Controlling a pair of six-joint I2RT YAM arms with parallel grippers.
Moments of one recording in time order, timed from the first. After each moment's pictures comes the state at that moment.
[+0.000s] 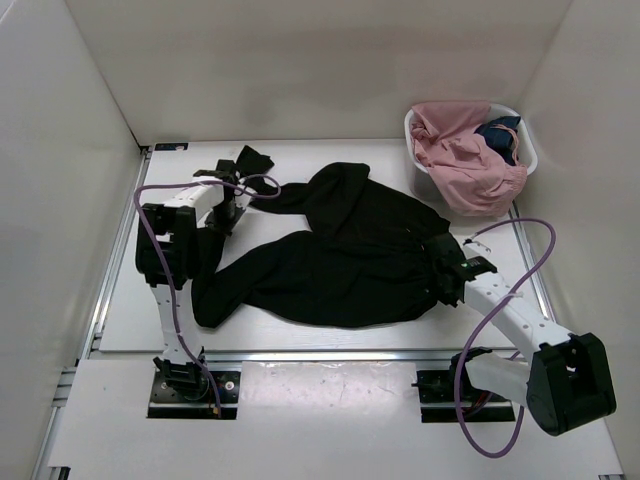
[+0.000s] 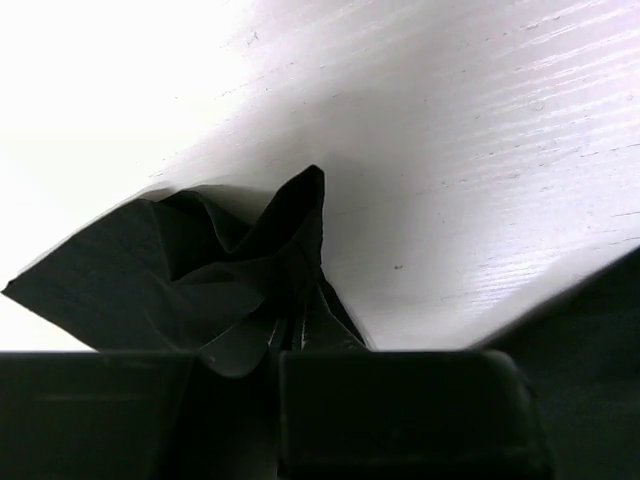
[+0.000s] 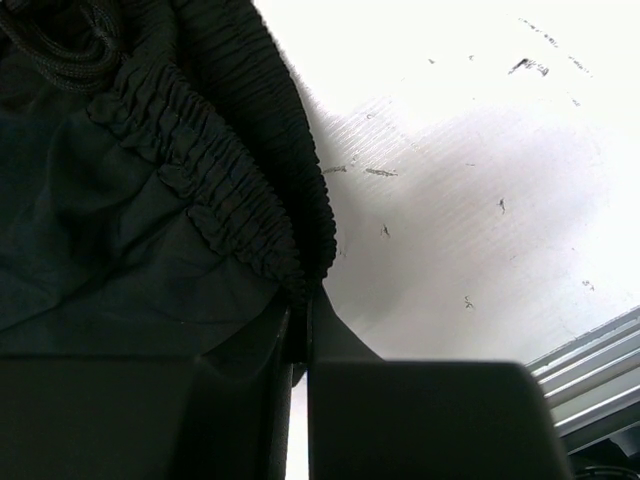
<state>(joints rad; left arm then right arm) -0.13 2.08 1.53 -0.86 -0.15 0.35 0.37 1.11 0.63 -0.75 0.40 0.93</state>
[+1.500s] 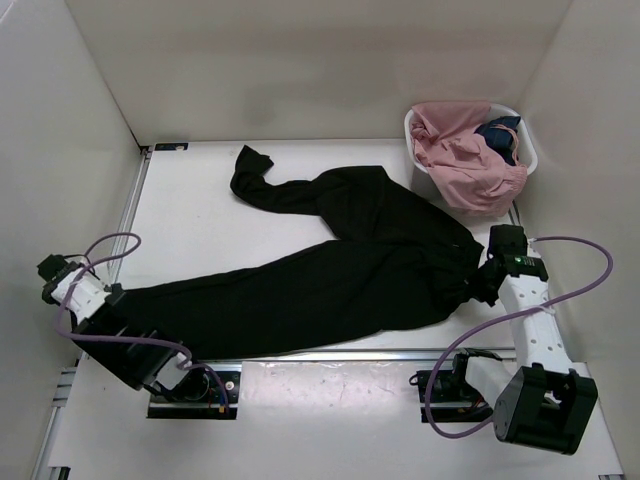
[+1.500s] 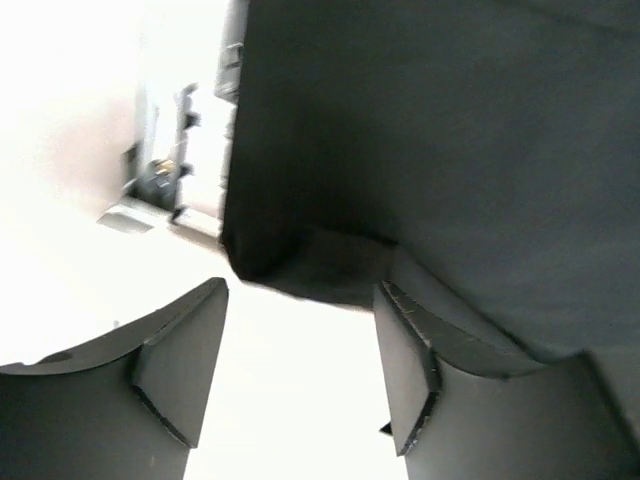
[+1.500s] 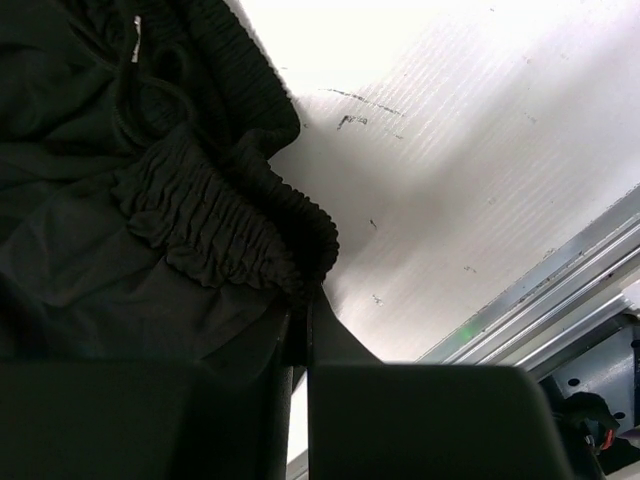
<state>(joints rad) 0.91 1.37 0.84 -0.78 -0.08 0.63 -0.13 1.00 0.73 -0.90 0.18 0.75</state>
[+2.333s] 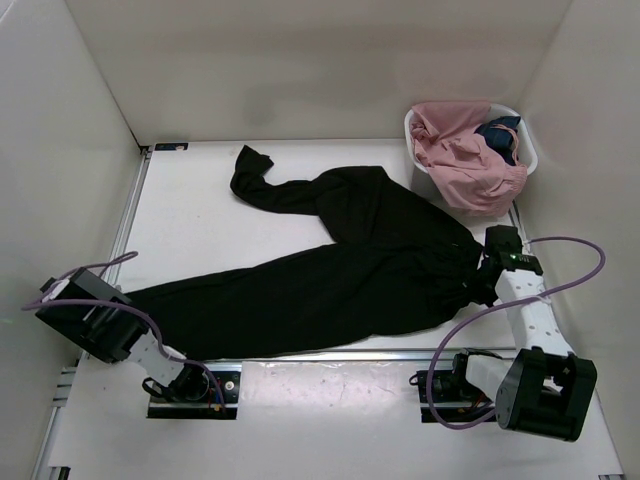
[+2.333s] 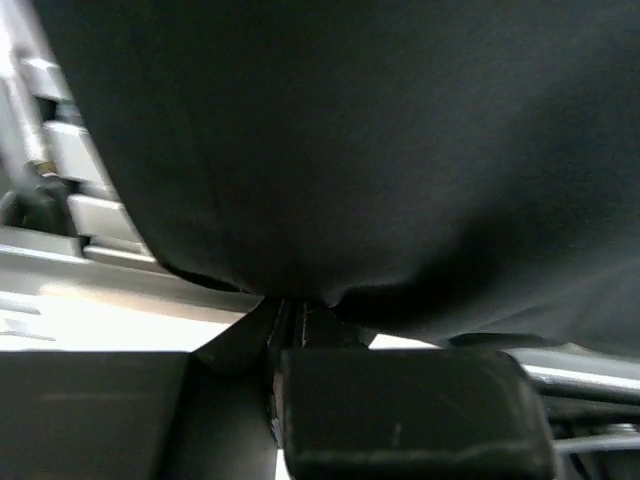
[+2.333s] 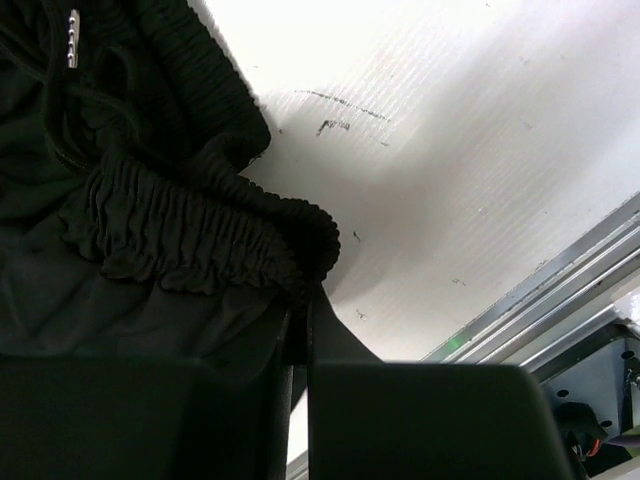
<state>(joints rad) 1.04 1.60 0.83 -0.76 -0.07 0.77 -0.13 1.07 0.70 -0.85 0.20 0.72</state>
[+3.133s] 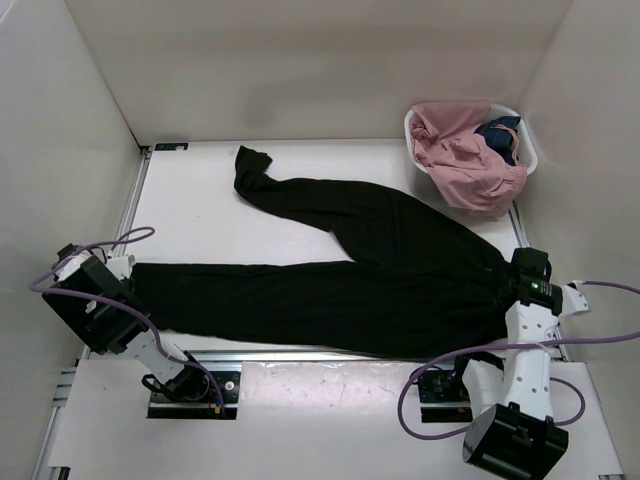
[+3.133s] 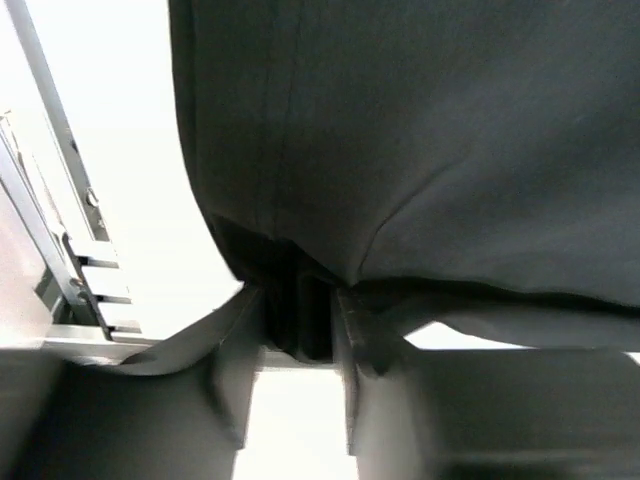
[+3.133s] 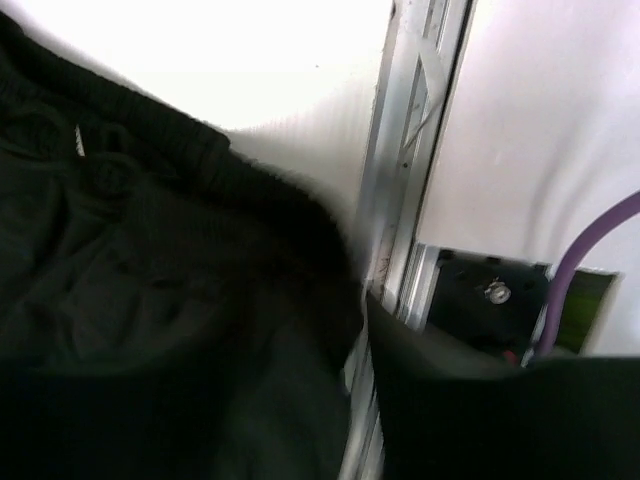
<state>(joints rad) 0.82 1.64 0.96 -0.84 0.05 0.69 -0.34 0.79 0.70 -1.13 0.47 0.93</state>
